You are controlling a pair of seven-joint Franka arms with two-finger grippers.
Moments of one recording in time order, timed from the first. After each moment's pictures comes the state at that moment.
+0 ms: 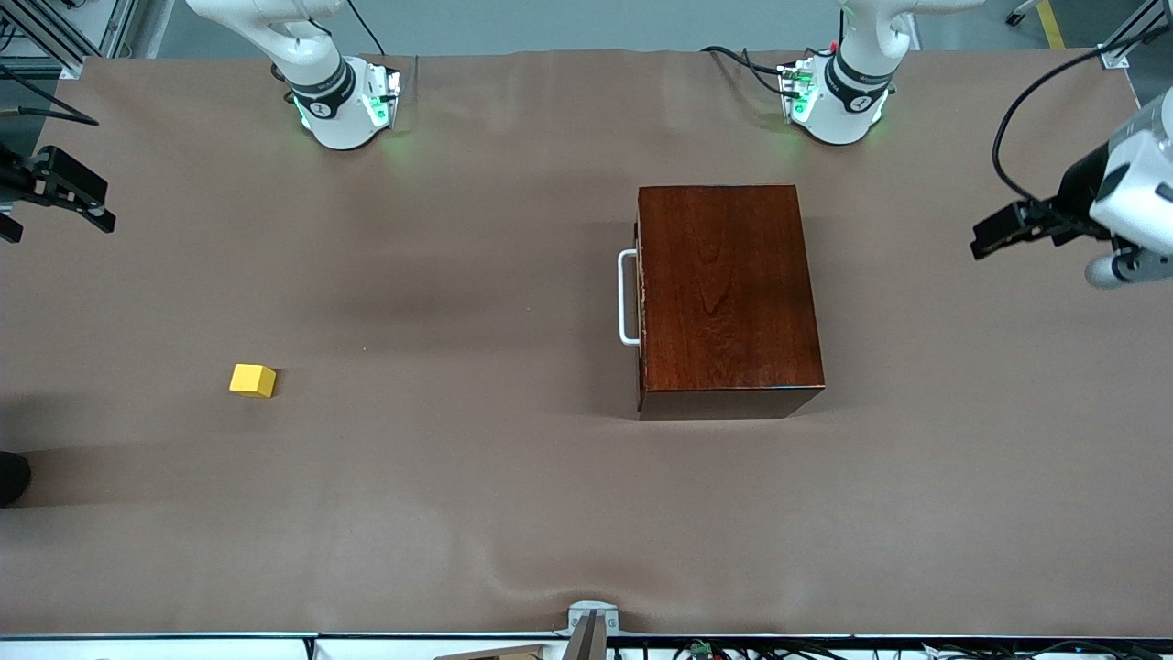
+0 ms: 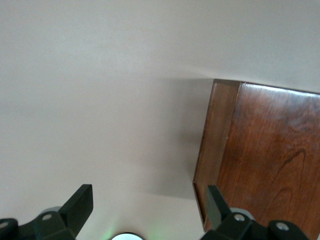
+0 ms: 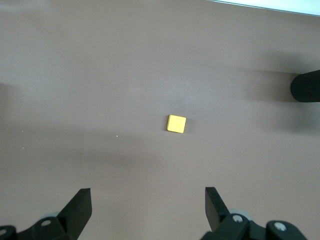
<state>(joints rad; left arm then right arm) -0.03 0.02 -0.07 -1.53 0.00 1.48 -0.23 0.03 -0.06 -0.05 -1.54 -0.02 1.56 -0.16</state>
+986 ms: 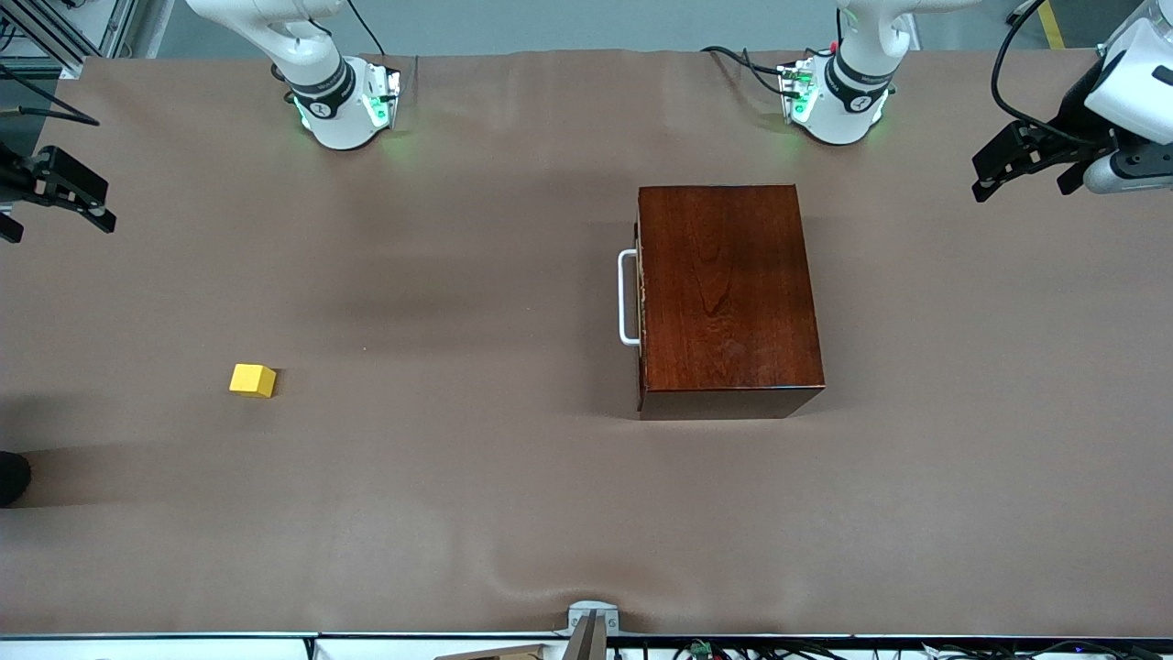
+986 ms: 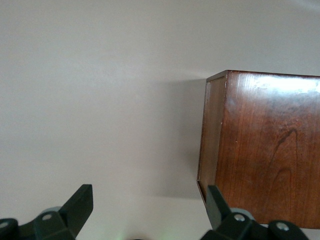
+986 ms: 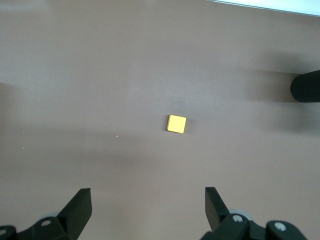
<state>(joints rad) 0.02 -0.15 -0.14 -1.67 0.00 1.54 -0.19 0.03 -0.06 -0.05 -1.54 -0.02 1.56 -0.16</state>
